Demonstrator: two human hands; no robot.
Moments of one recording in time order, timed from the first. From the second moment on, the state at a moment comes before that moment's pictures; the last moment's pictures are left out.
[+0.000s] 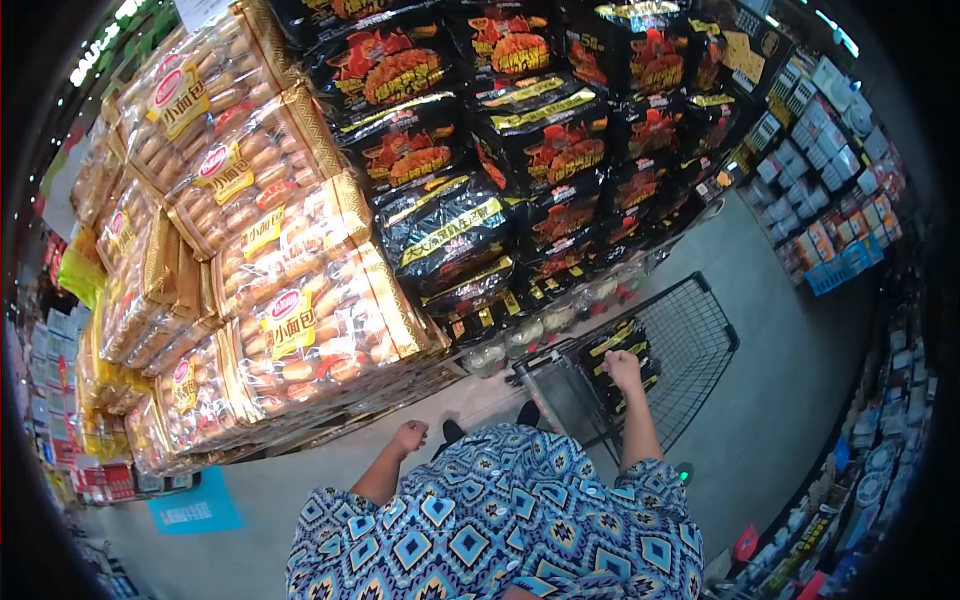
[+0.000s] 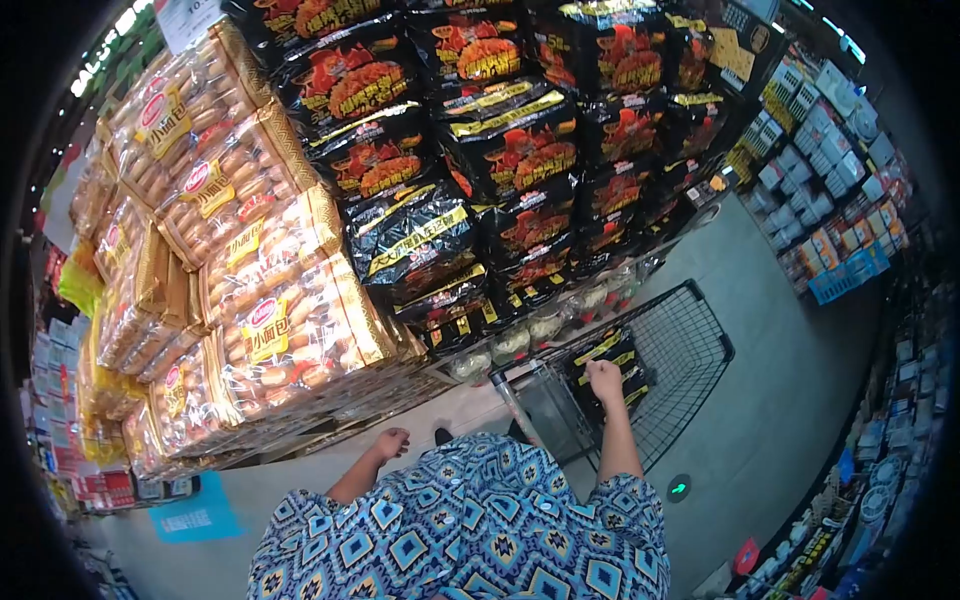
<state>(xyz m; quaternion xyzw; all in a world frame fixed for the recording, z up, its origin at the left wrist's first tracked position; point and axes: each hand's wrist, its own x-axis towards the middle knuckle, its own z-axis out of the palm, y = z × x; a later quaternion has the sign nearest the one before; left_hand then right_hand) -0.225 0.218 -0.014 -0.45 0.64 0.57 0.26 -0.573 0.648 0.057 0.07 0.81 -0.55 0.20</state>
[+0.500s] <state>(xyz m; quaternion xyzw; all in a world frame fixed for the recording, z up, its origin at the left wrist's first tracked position) -0.171 0.215 -0.024 -0.52 0.56 0.61 0.19 -0.733 0.388 0.471 -0.46 0.79 -0.28 -0.30</state>
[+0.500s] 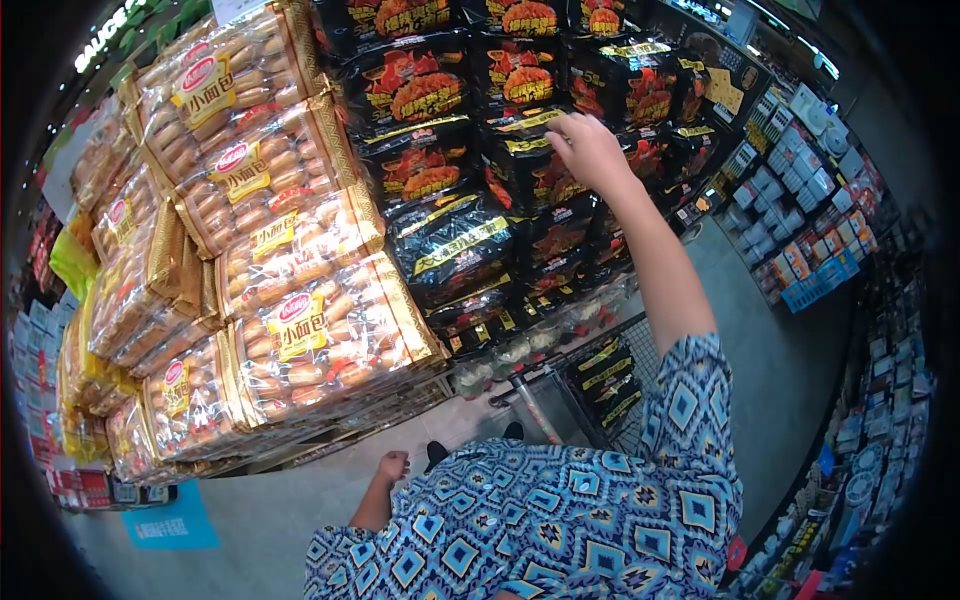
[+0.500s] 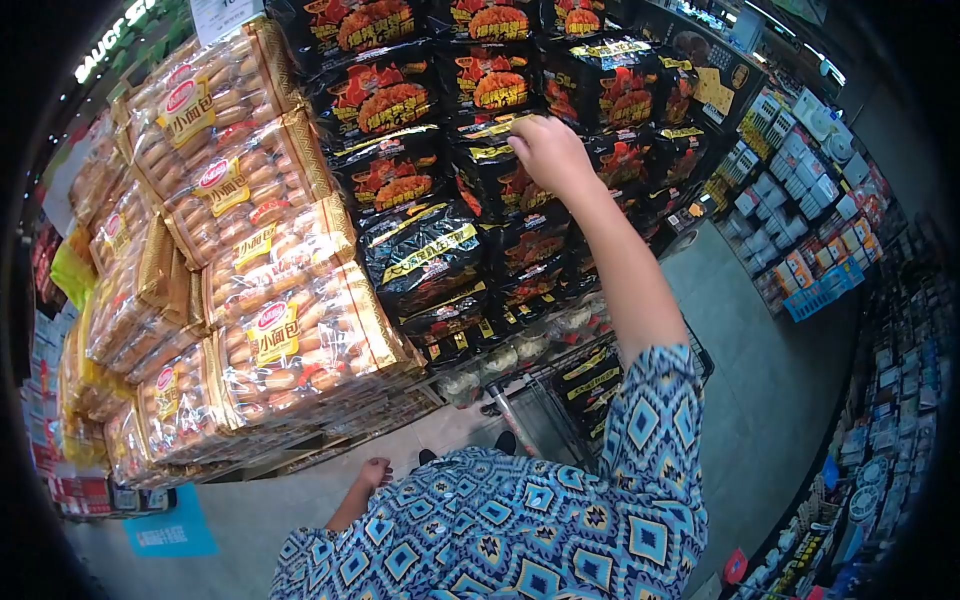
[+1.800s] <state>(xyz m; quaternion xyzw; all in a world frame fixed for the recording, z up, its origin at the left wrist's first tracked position) -0.140 0.225 -0.029 -0.43 0.68 0.57 0.15 -0.784 0.358 0.480 -0.44 0.80 -0.05 -0.40</state>
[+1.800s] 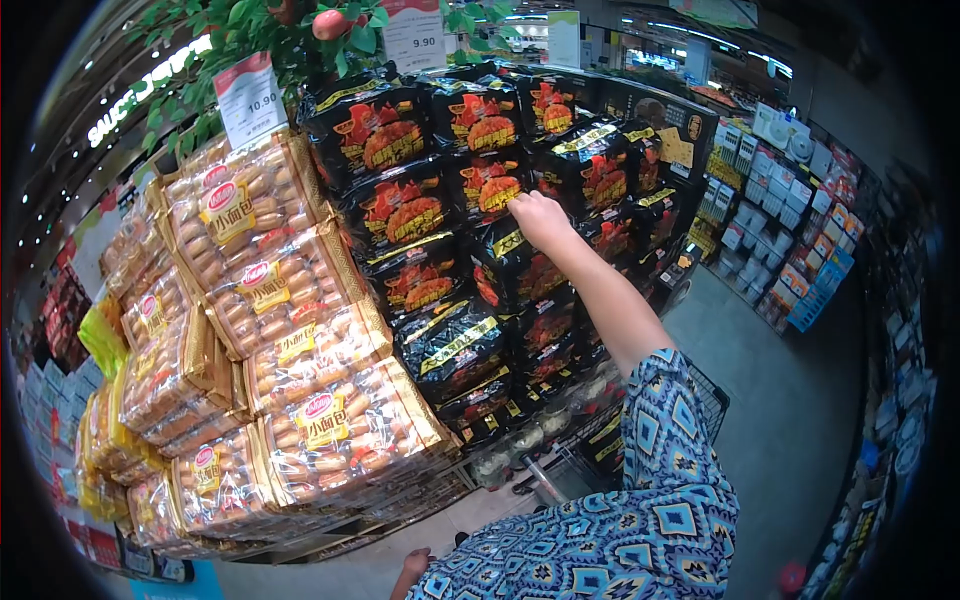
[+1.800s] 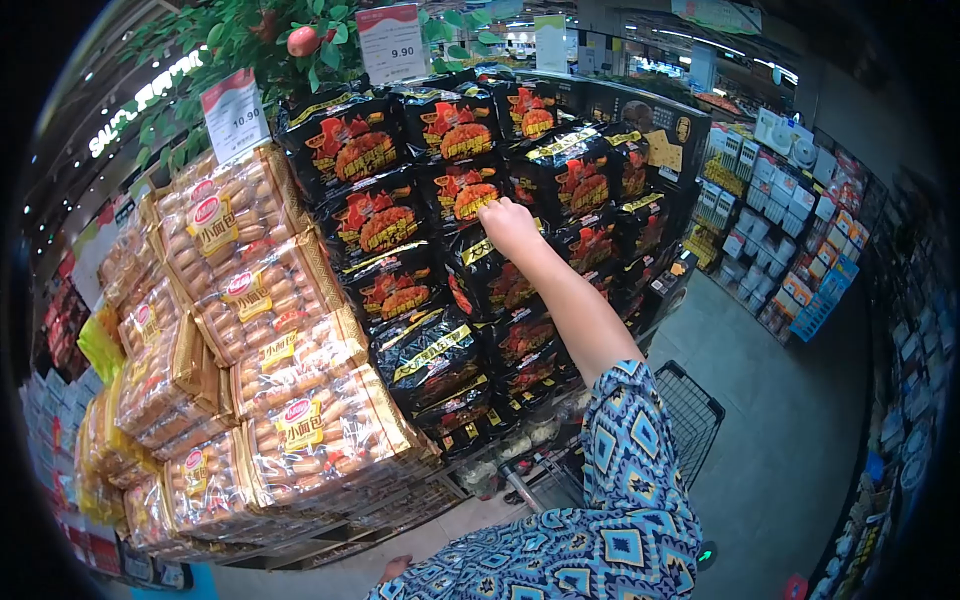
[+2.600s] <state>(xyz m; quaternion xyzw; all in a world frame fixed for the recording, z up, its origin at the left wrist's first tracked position) -0.378 0.293 0.277 0.00 0.32 0.93 0.18 -0.566 0.439 0.552 -0.65 0.63 -0.32 -0.28</state>
